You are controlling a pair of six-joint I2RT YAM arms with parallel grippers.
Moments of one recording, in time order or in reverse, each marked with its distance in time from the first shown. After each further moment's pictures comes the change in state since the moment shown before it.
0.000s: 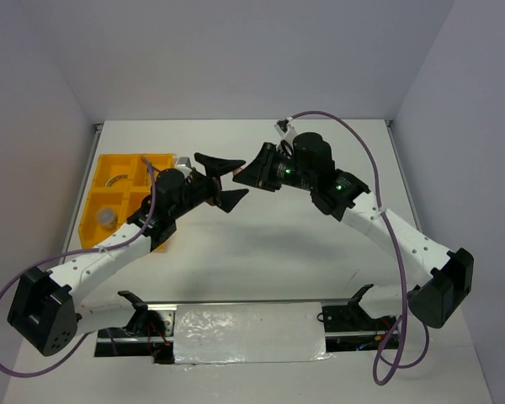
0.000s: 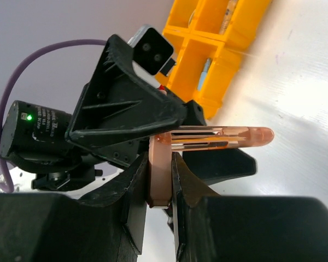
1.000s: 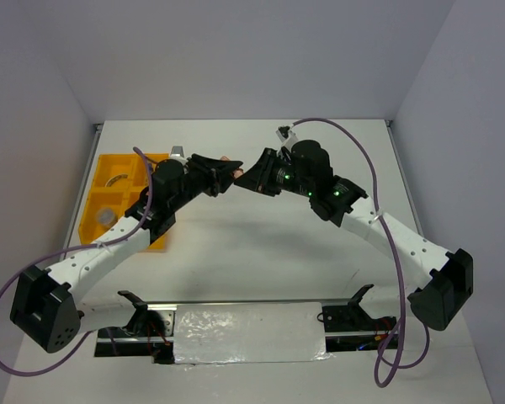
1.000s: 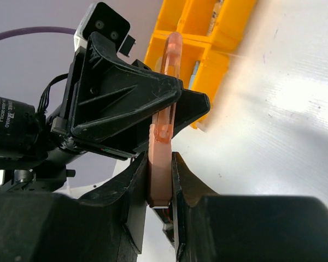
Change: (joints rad) left arm 0.025 0.025 0.076 -0.065 -0.089 0.095; right arm 0.022 -0.014 -0.079 0.061 0.055 0.014
